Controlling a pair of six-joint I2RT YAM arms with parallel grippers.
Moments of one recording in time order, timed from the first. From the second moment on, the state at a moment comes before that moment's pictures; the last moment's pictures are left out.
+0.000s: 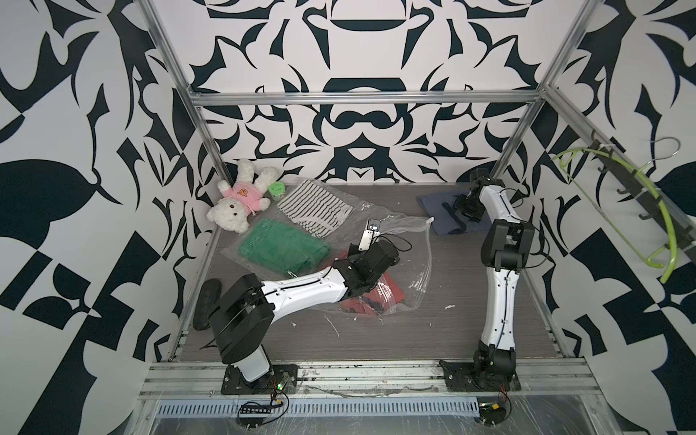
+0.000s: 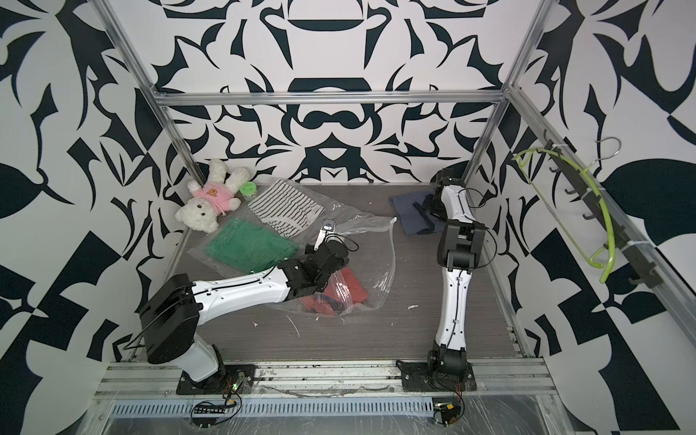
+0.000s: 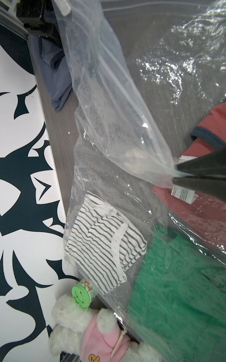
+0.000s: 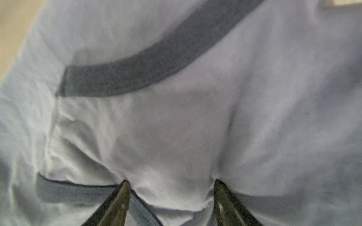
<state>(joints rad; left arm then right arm) -1.03 1.65 1.13 -0.13 -0.79 -0.39 -0.17 2.59 2.40 -1.02 -0.02 0.39</state>
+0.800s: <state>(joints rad) -1.04 1.65 1.13 -0.16 -0.82 -0.43 -0.11 2.31 2.11 -0.78 -0.10 0.38</state>
